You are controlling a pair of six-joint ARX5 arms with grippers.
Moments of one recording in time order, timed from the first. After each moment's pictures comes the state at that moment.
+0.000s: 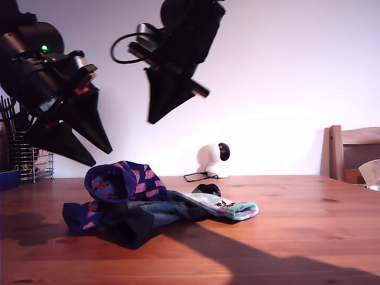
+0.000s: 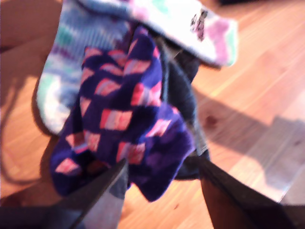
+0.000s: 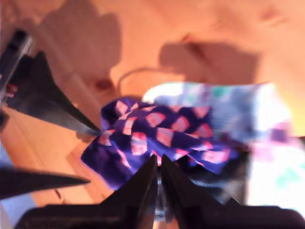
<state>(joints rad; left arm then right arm) -0.27 1.64 1.12 -0.65 0.52 0.08 0.62 2.41 2.45 -1.26 -0.36 -0.16</state>
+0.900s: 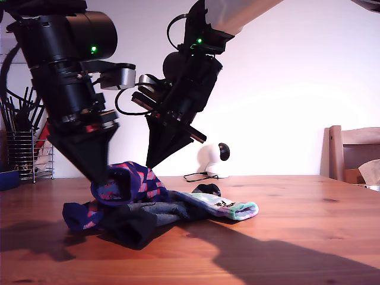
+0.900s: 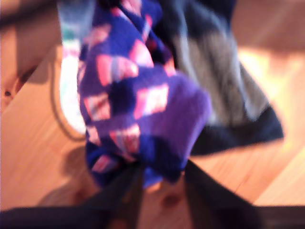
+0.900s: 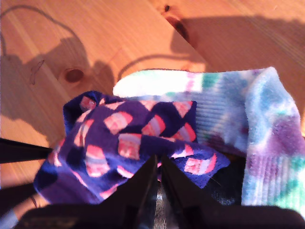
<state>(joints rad) -0.50 1.64 1.12 -0.70 0.00 0.39 0.58 2.50 2.45 -1.22 -0.44 -0.18</state>
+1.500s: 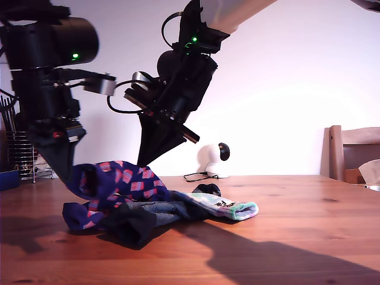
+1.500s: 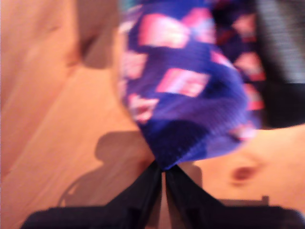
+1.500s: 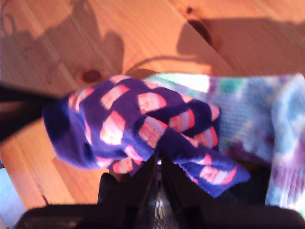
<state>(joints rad) -0.39 1.64 1.12 -0.66 -0.09 0.46 0.60 2.50 2.45 -1.21 -0.47 -0.18</state>
